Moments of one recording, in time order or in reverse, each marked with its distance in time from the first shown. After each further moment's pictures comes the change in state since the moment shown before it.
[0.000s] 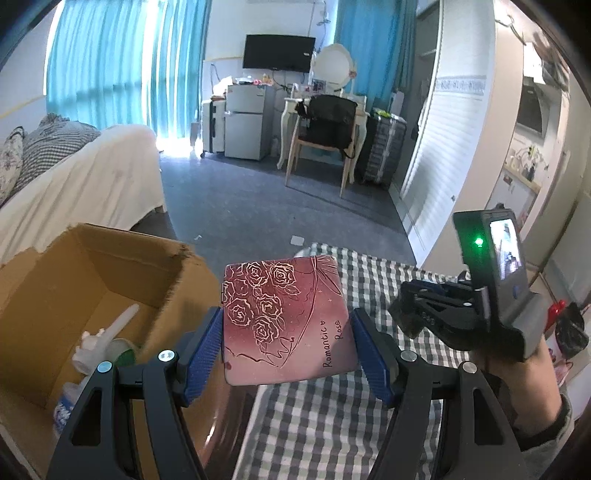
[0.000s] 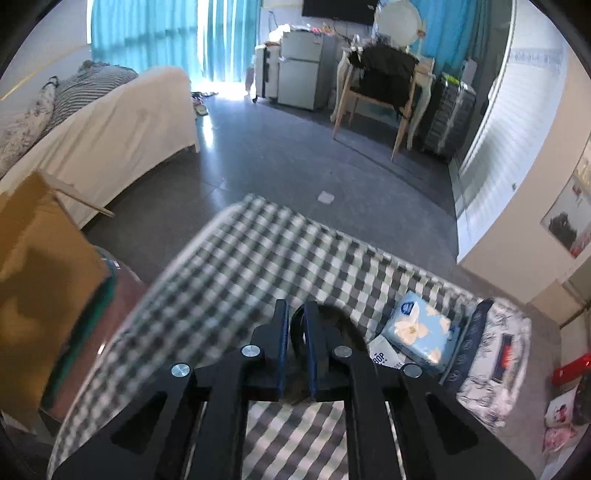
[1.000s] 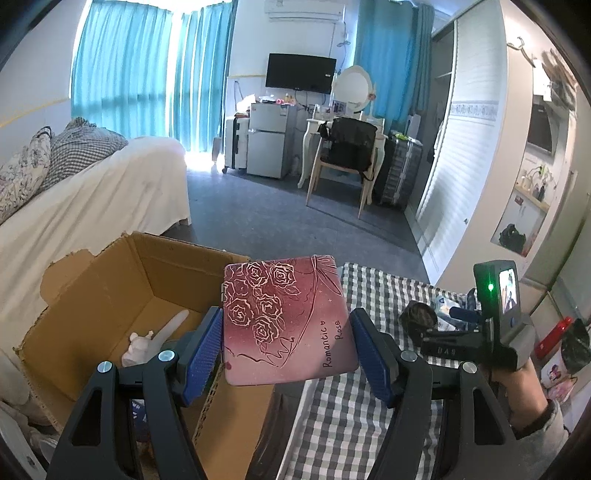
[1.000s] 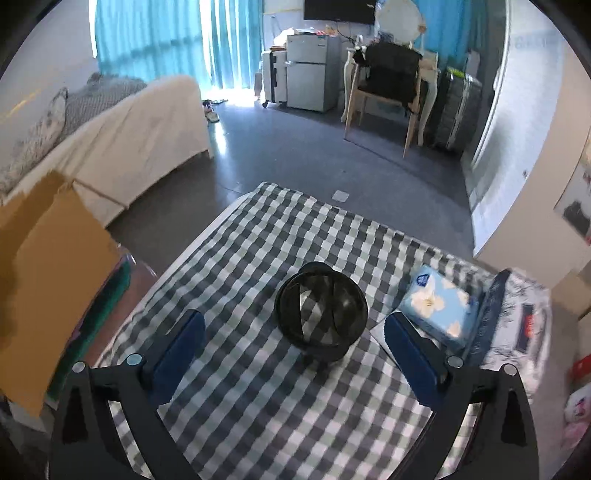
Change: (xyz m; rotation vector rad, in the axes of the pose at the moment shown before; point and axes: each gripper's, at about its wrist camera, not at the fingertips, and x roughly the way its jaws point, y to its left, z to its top) left arm -0.038 0.032 -0.002 -0.023 -0.064 0.054; right arm 0.026 -0.028 -0.025 0.087 -0.020 0.086
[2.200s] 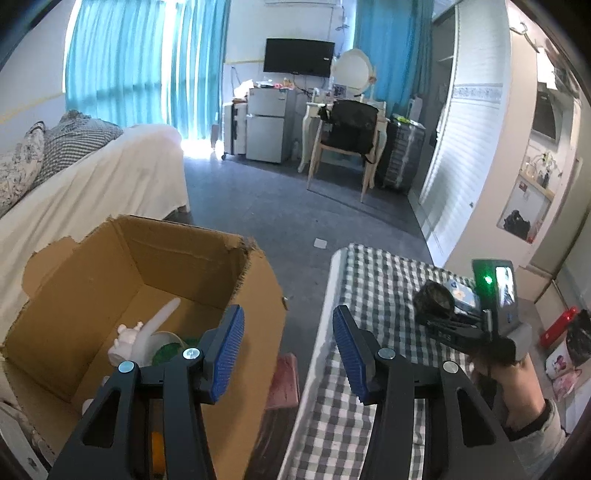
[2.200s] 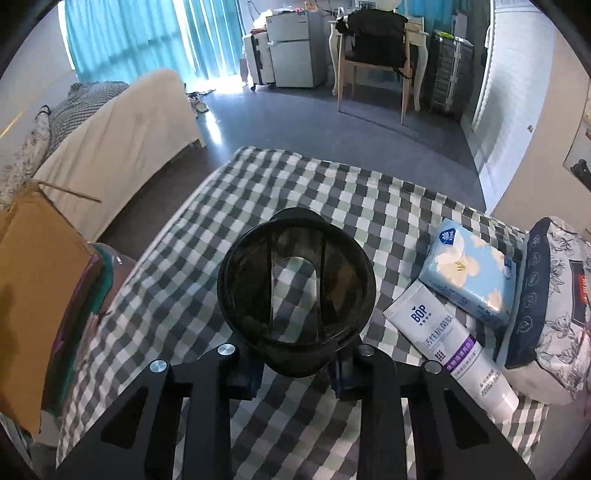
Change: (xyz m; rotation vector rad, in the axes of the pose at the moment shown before) left arm 0.026 -0.002 -0.009 0.003 0.050 0.020; right arm 0.032 -0.019 -0.009 0.084 0.064 0.056
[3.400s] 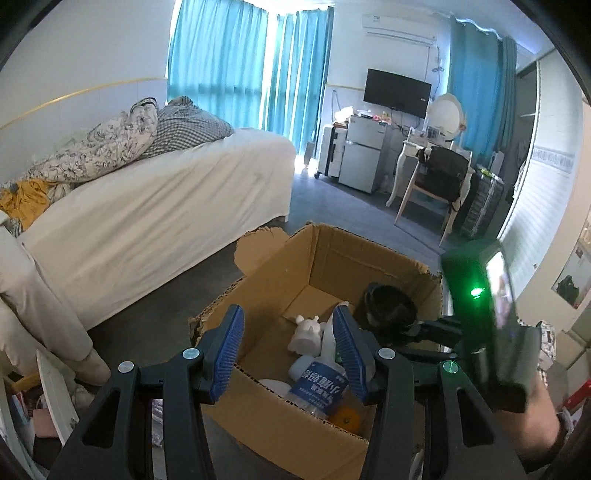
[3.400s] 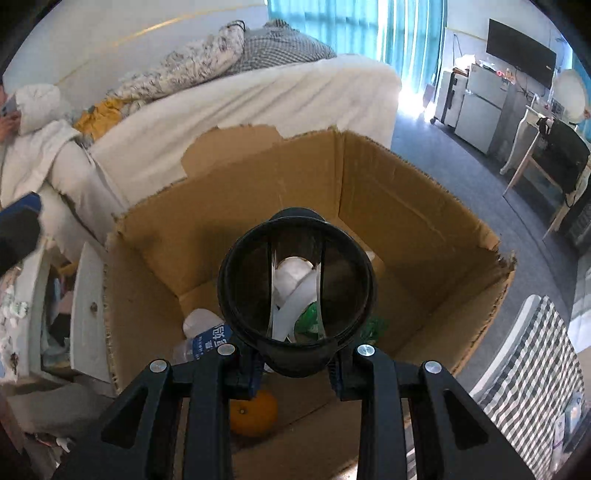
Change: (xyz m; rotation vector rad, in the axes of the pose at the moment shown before) left arm -0.117 0.195 -0.033 -0.209 -0.084 0.239; right arm -0.052 0.369 -0.025 -0.563 0.031 0.299
